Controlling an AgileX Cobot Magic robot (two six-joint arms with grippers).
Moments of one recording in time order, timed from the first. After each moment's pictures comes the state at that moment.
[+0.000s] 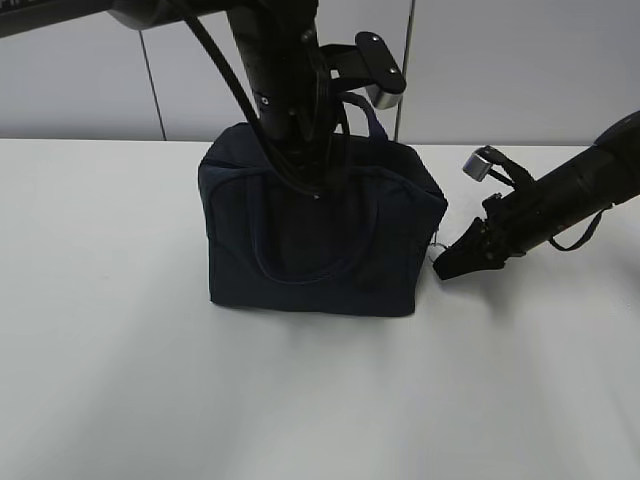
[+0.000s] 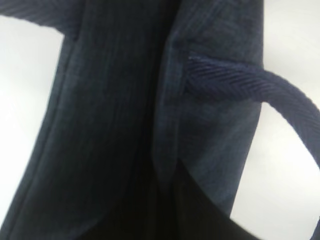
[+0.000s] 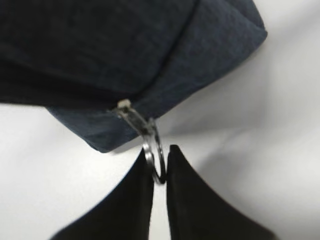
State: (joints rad) left arm -0.68 2.20 -2.06 0.03 1.20 0.64; right arm -0.09 2.27 -1.51 0.94 1.11 -1.54
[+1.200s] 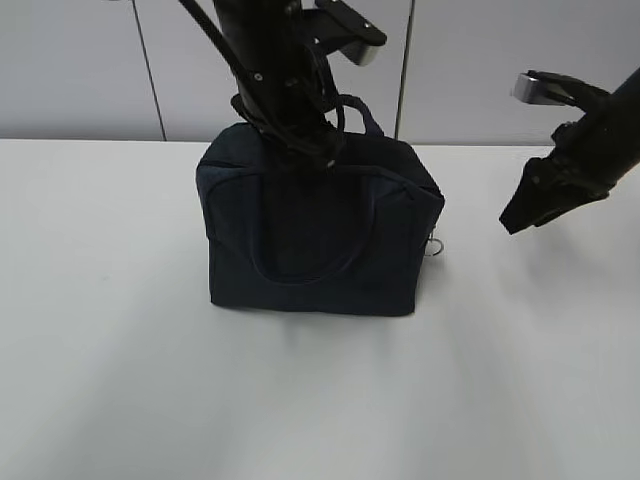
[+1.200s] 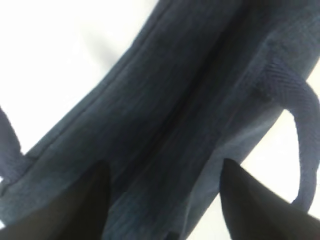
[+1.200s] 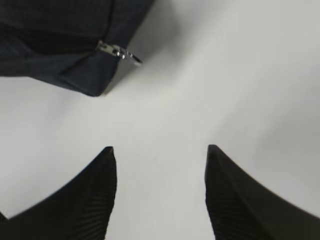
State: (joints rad) left arm -0.68 2.15 -2.06 0.10 1.24 0.26; right arm -0.09 1.96 -1.50 0.52 1.12 -0.82
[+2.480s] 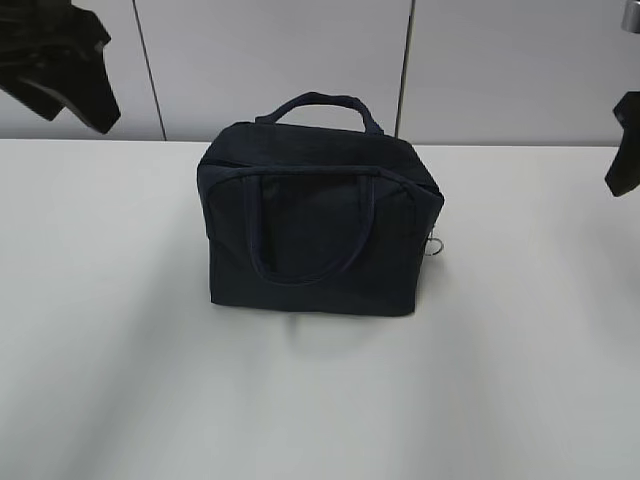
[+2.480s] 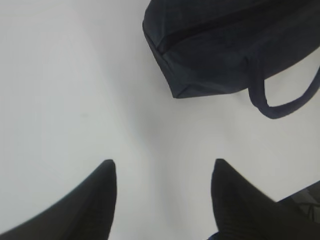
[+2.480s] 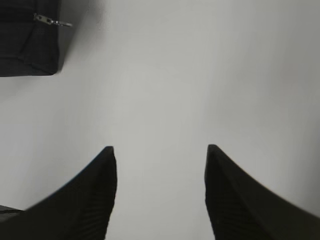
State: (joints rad) left arm -0.36 1.60 -1.58 -0.09 1.24 0.06; right arm -0.09 1.63 -1.43 0.18 1.23 -0.22
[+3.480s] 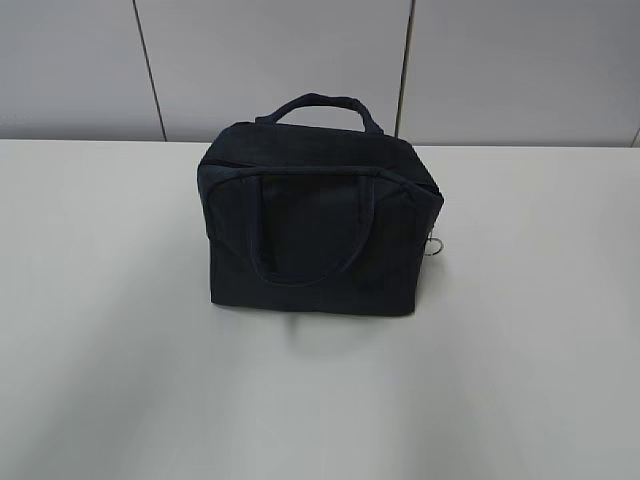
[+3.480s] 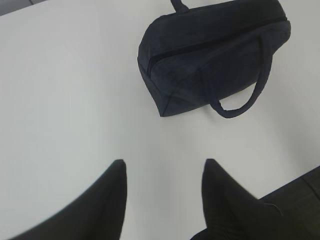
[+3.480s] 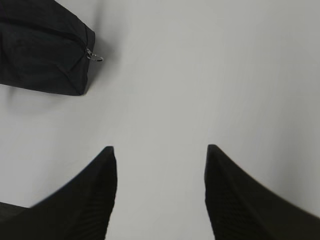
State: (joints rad) left arm -0.36 1.24 -1.52 -0.11 1.26 0.04; right arm -0.09 1.14 -1.34 0.15 1.25 -0.22
